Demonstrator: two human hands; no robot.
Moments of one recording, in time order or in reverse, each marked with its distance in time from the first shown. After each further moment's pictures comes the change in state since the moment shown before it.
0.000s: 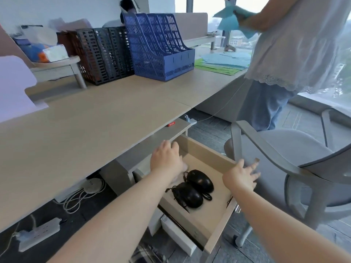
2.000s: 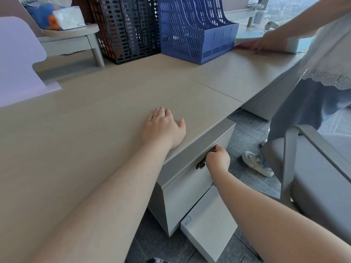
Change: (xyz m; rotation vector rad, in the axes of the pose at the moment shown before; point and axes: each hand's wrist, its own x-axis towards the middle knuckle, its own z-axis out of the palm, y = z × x) left_hand 0.106 -0.131 -0.030 -0.052 -0.022 -0.242; right_hand 0.005 -0.185 0.109 0.522 -0.187 -0.165
